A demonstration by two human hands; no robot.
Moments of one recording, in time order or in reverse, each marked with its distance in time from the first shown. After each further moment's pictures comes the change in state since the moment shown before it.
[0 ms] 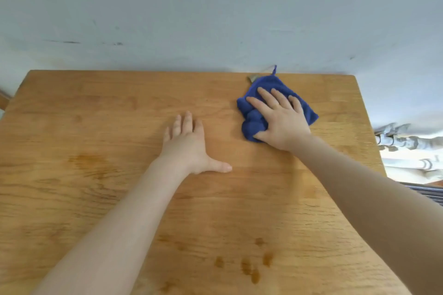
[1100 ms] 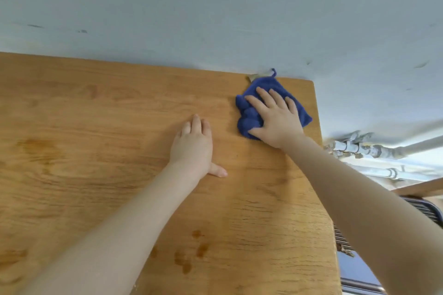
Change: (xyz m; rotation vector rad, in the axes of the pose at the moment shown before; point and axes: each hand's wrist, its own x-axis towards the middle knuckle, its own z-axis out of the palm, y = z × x) left_hand -0.011 0.107 0.023 0.085 0.075 0.049; right_hand -0.025 0.082 -0.011 0.001 0.011 0.007
